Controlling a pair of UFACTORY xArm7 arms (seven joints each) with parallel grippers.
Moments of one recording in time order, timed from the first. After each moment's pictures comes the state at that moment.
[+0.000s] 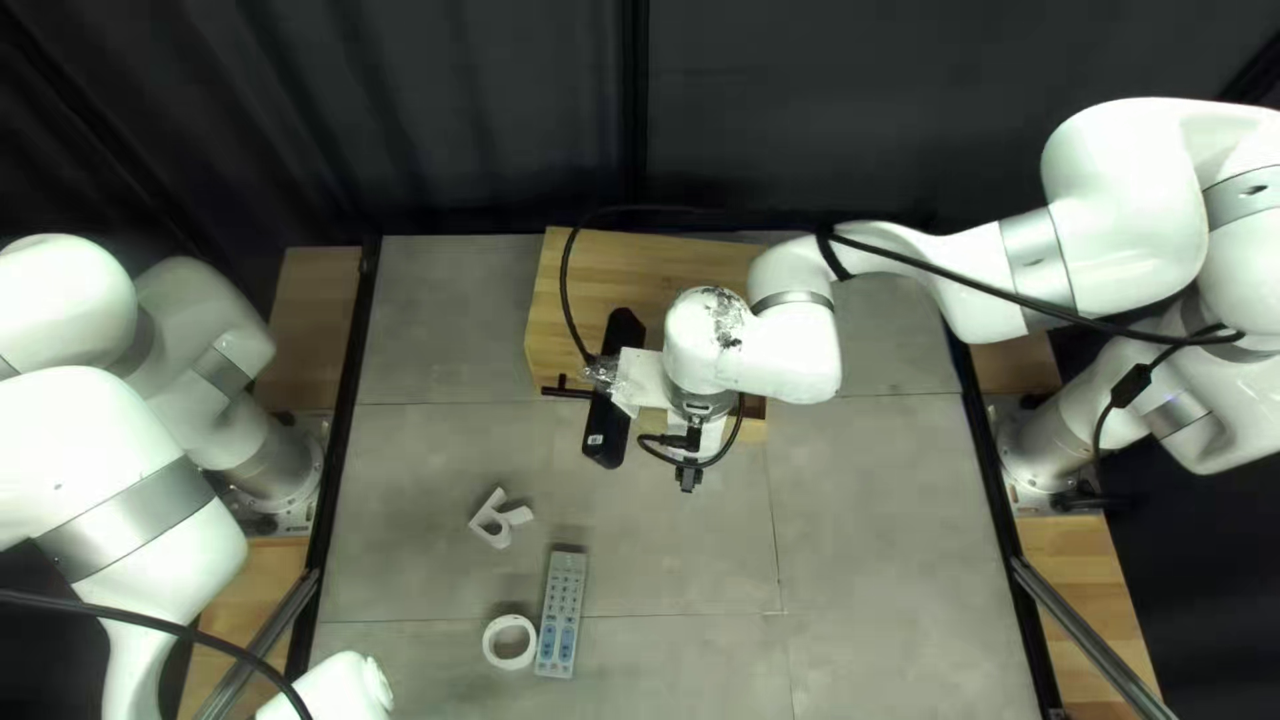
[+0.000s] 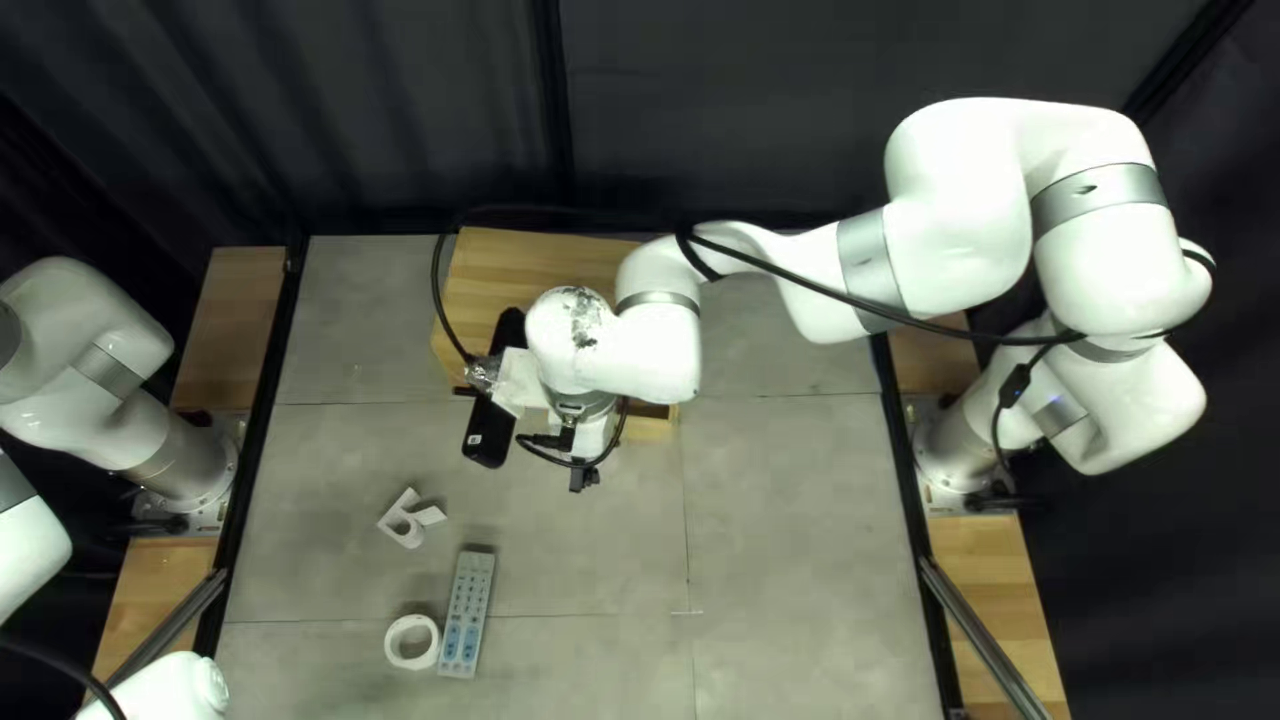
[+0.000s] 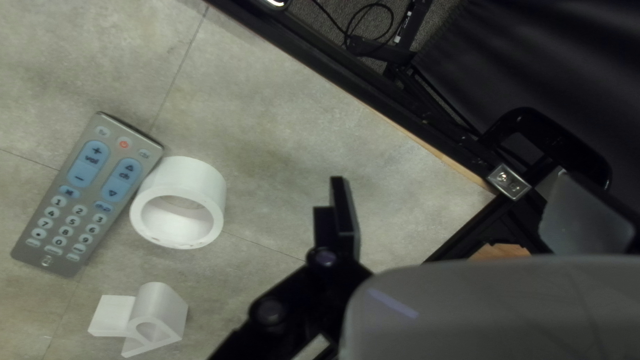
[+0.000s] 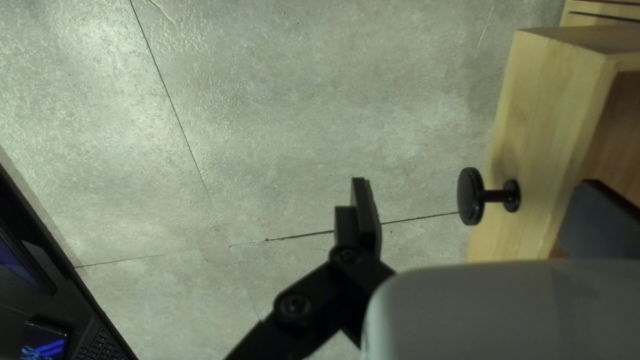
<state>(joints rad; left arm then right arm) -0.61 0.19 -0.34 1.14 -0.07 1.09 0.07 0.47 0.25 -0.45 1.23 0.14 1.04 0.15</state>
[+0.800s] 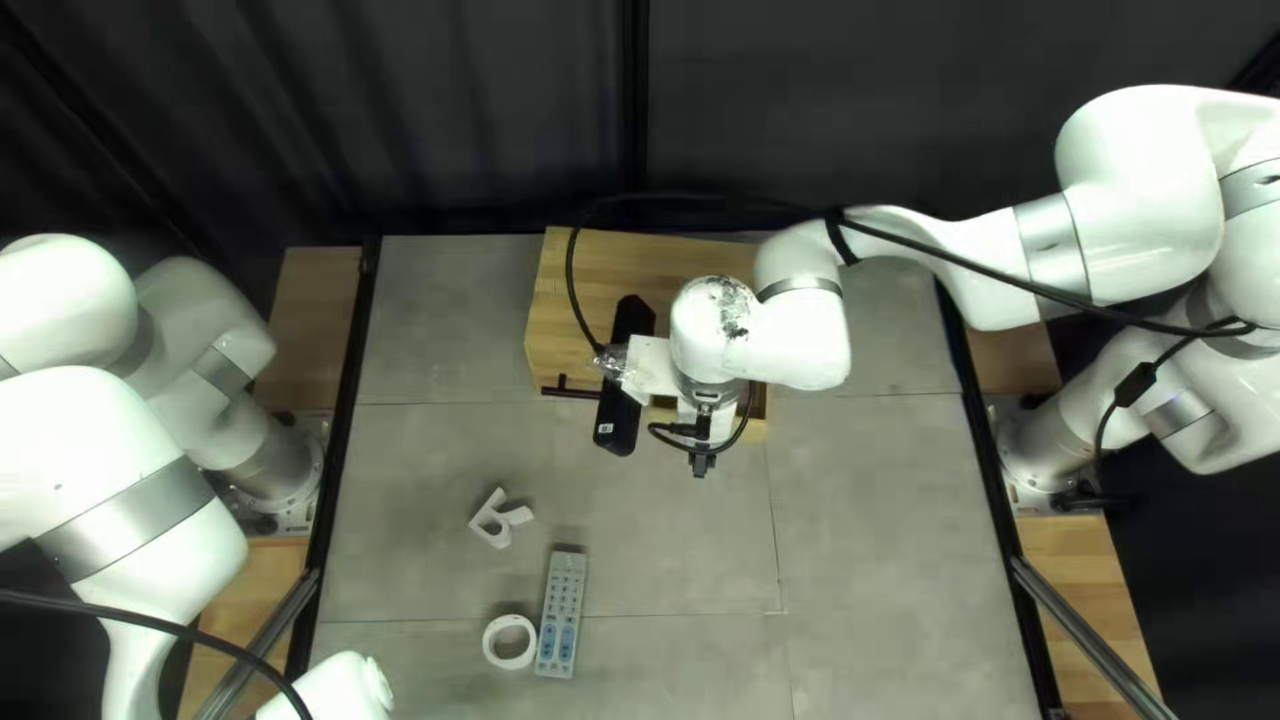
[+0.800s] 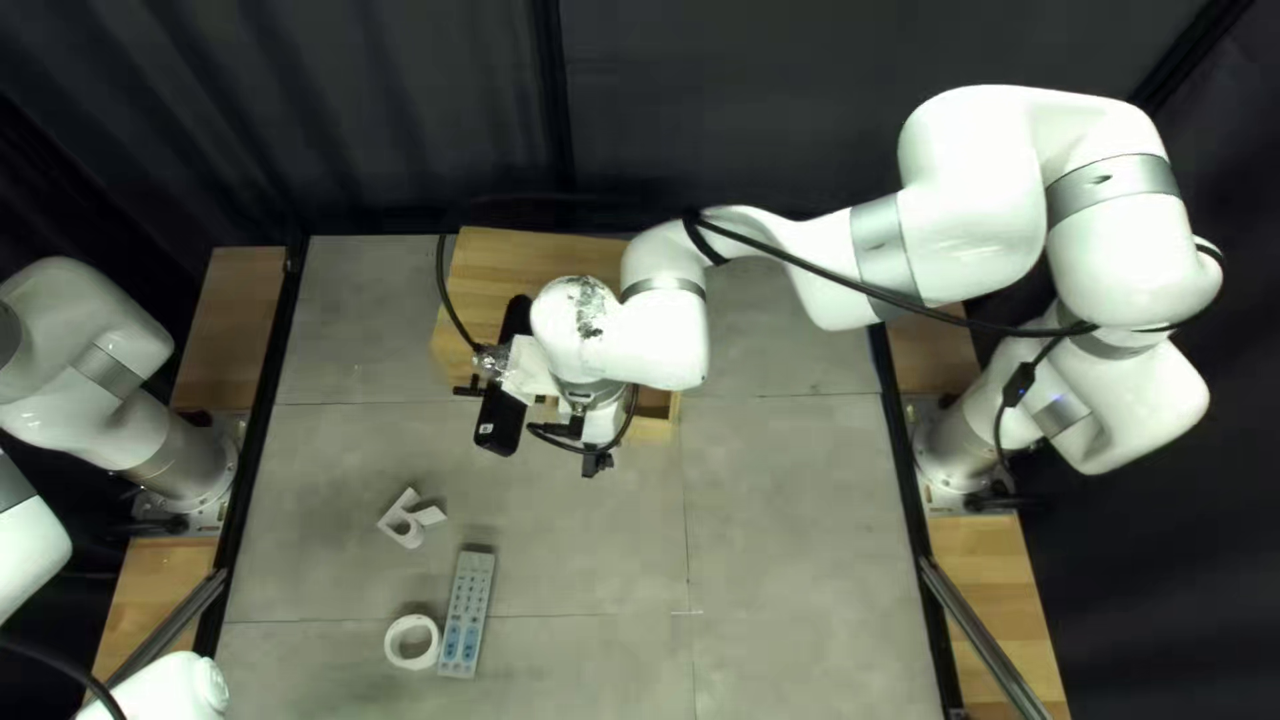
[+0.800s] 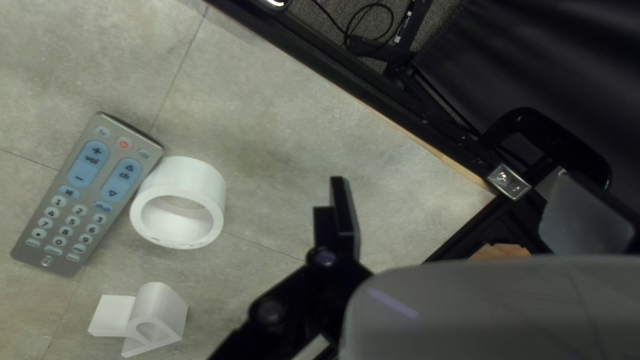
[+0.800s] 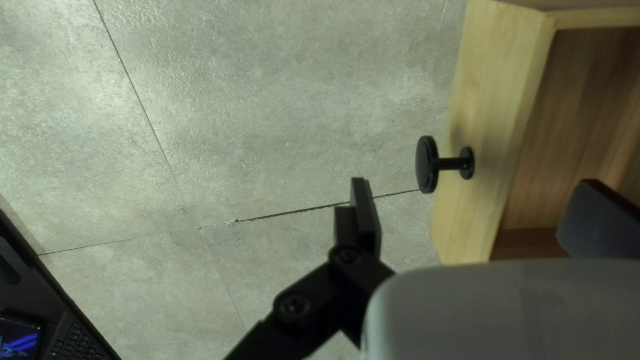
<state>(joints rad) -0.61 0.19 -0.34 1.14 -0.07 1.09 0.07 0.48 0.21 -0.47 1.17 0.07 1.05 0.17</state>
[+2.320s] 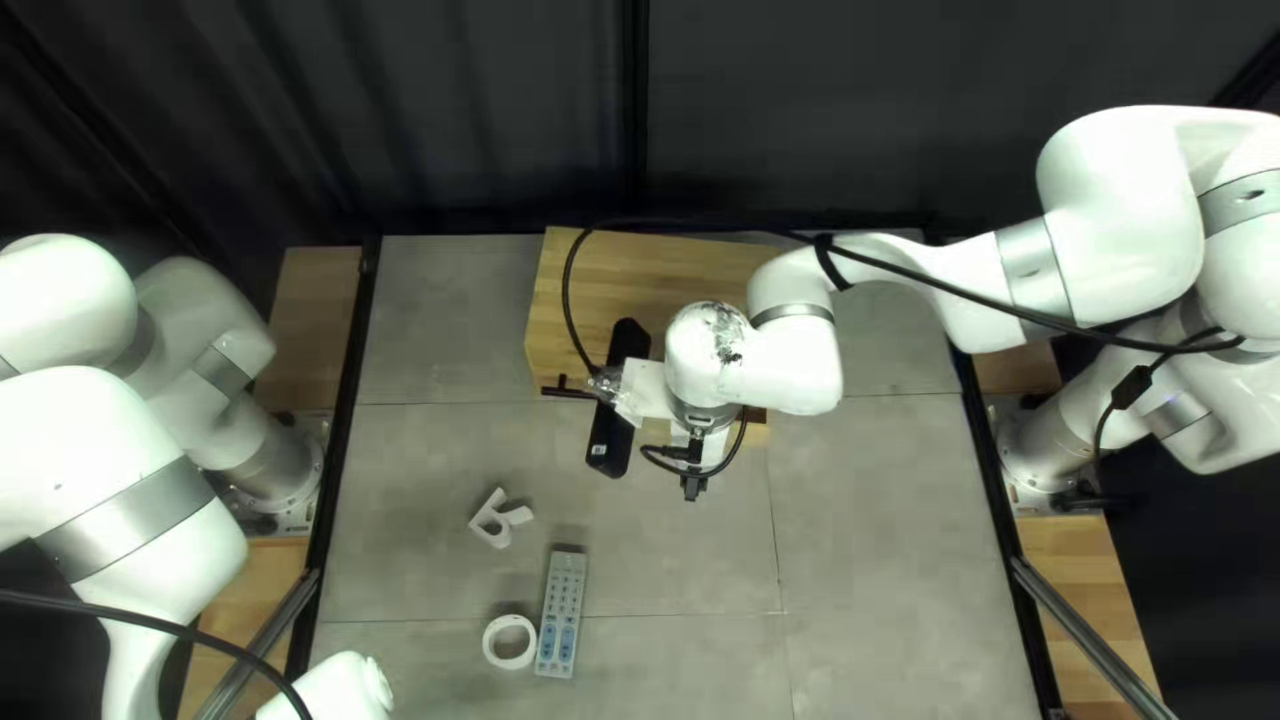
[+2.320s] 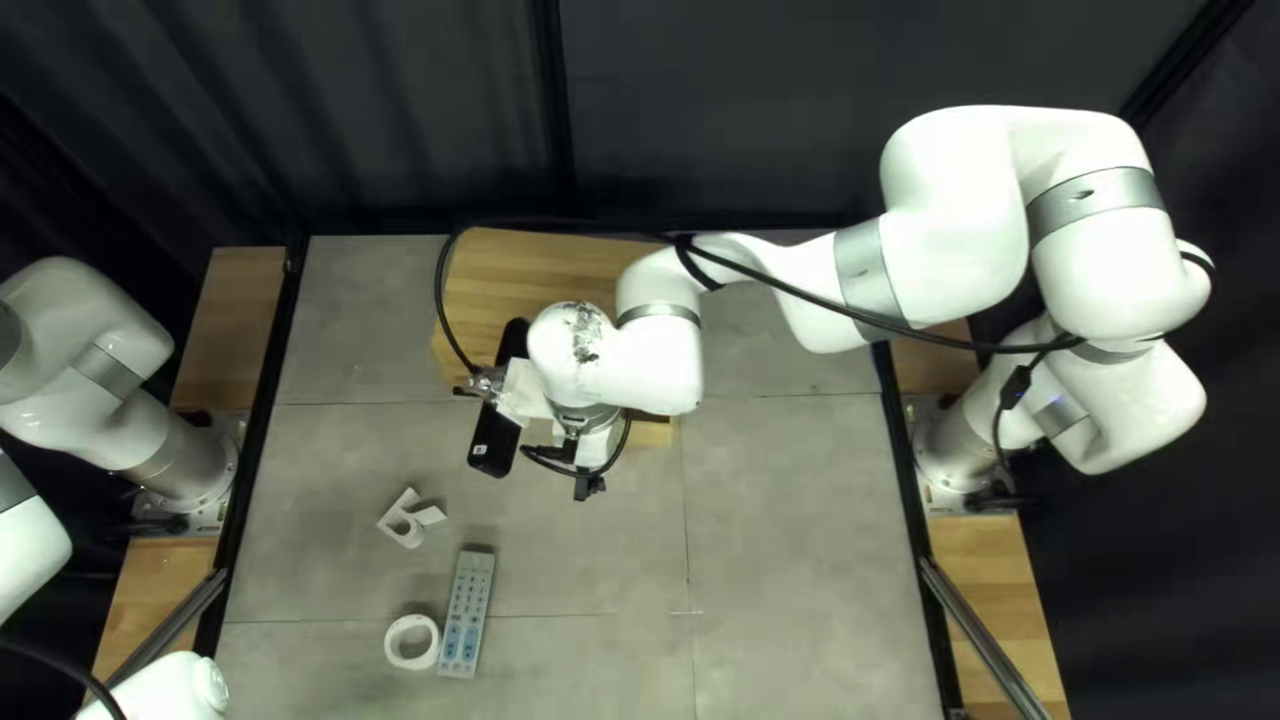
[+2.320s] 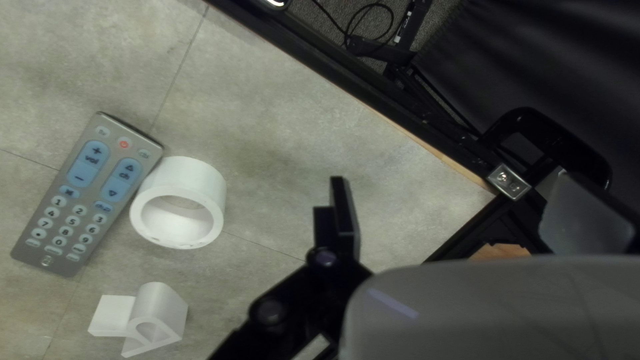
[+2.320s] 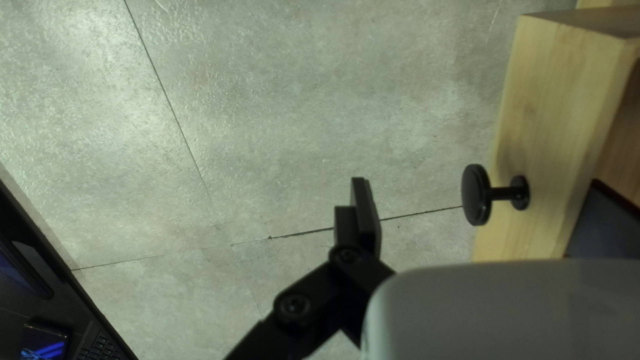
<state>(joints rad) -0.61 0.19 -0.34 1.14 -0.07 1.09 0.07 0.48 0.25 -0.44 1.19 0.13 1.01 0.18</state>
